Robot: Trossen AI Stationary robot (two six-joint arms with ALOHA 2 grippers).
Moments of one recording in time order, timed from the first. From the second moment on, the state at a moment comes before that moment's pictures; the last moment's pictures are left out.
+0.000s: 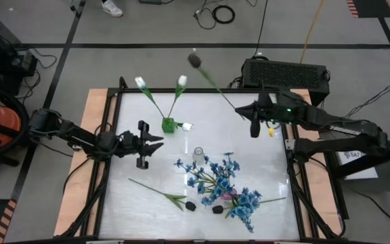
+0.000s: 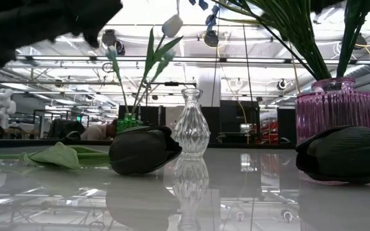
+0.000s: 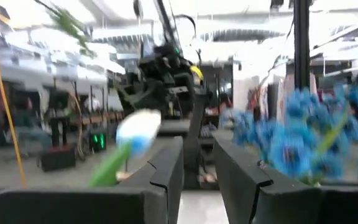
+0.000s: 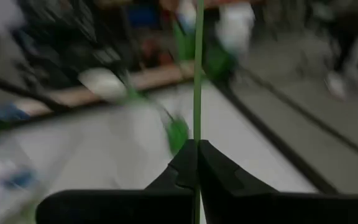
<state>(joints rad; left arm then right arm) -0.18 1.18 0.12 1.44 -0.19 0.11 -0.29 0.86 0.82 -0.25 0.00 0.15</state>
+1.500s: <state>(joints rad) -0.15 1.32 0.88 0.81 -0.05 0.25 0.14 1.18 0.82 0.33 0.09 -0.07</state>
